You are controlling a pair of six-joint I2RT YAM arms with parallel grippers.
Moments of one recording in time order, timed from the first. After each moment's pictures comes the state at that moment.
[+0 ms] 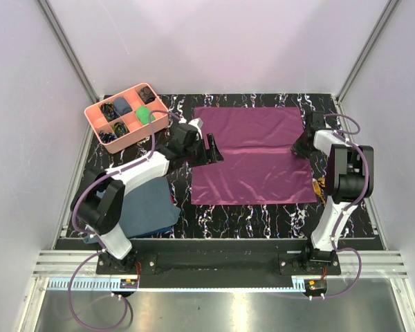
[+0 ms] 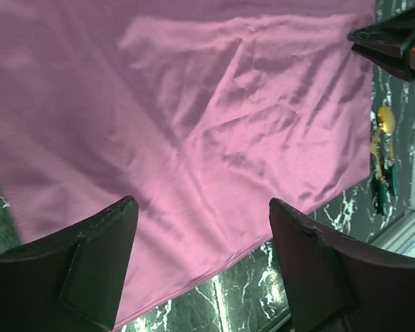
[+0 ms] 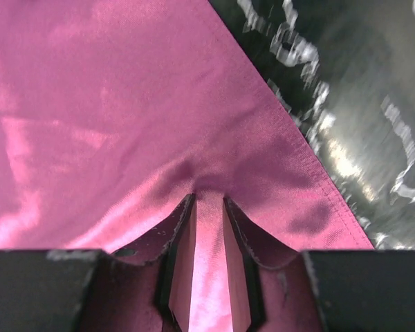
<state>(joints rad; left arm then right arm) -0.58 1.69 1.11 -0.13 0.19 -0.69 -0.06 1.94 1.25 -0.36 0.07 0.66</state>
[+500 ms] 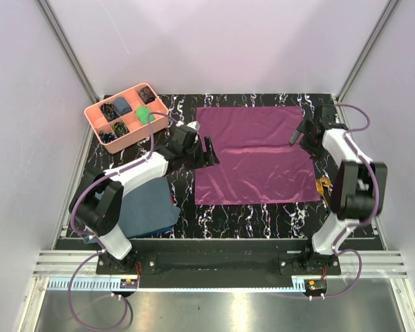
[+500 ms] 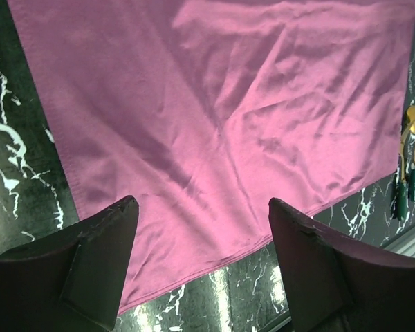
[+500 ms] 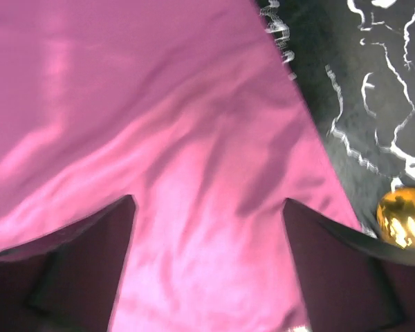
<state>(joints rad) -0.58 1.66 1.10 -0.20 0.14 -0.70 -0.08 1.81 1.31 -0.55 0.06 0.51</state>
